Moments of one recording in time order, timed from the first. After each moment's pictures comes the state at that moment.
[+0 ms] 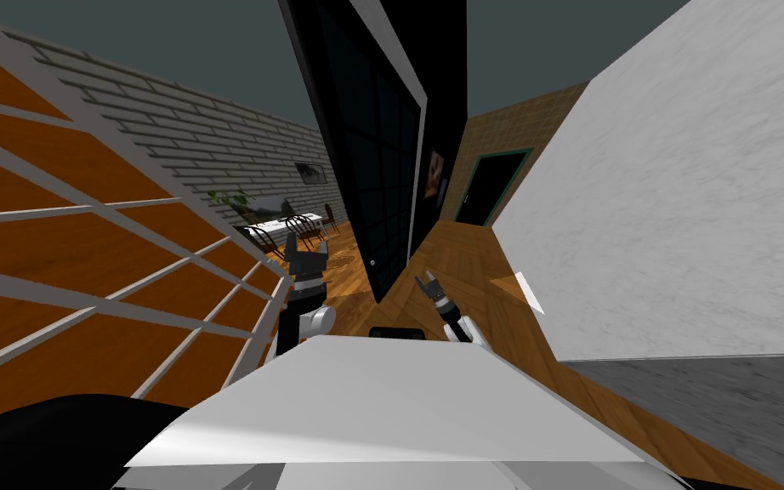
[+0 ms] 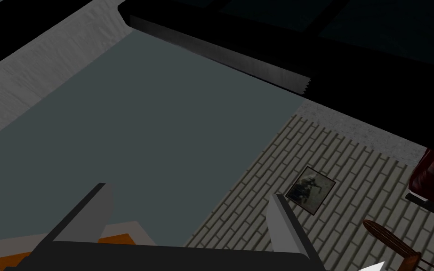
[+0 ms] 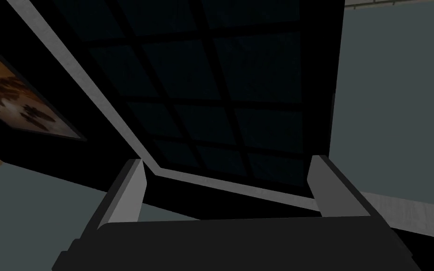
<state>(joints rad) 0.23 -0.09 -0.04 -1.43 0.74 -0.90 0.47</state>
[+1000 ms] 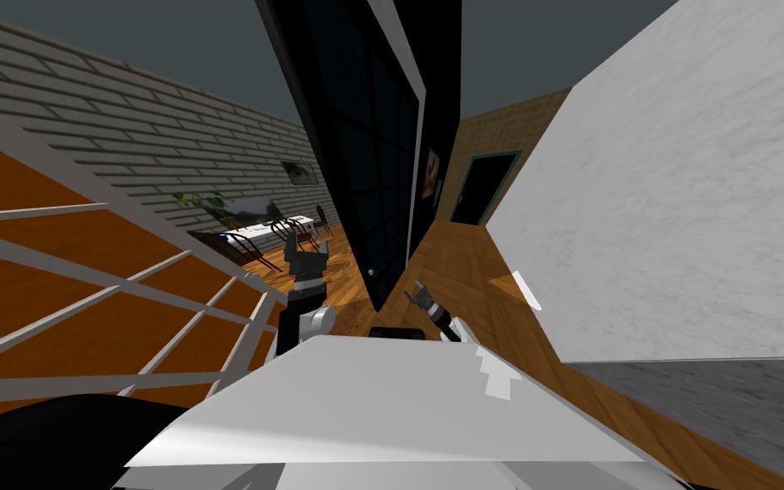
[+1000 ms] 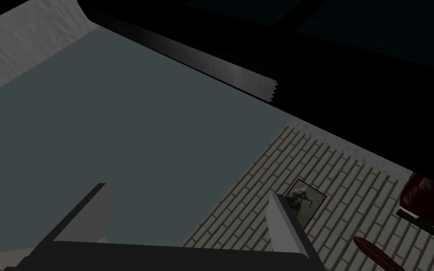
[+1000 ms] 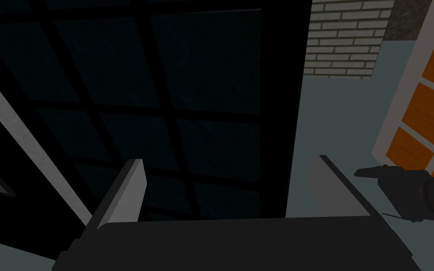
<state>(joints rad) 0.16 -0.06 -0.04 -1.20 0.96 -1.06 0.61</state>
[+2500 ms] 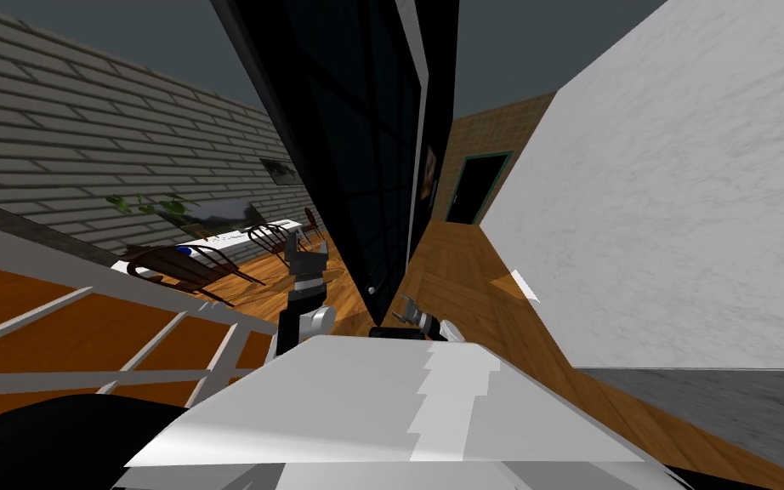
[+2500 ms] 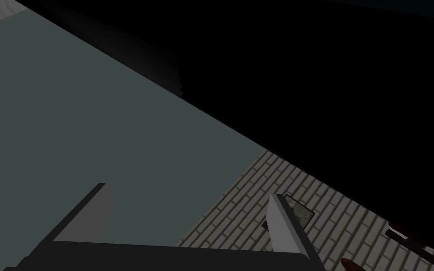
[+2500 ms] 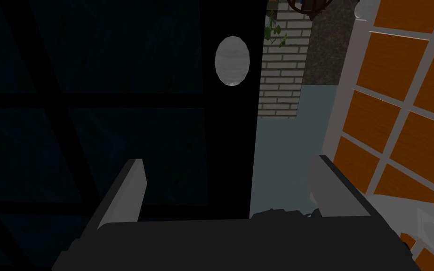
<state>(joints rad) 0.07 -0.01 -0.04 -0.91 1.24 -1.25 0.77</state>
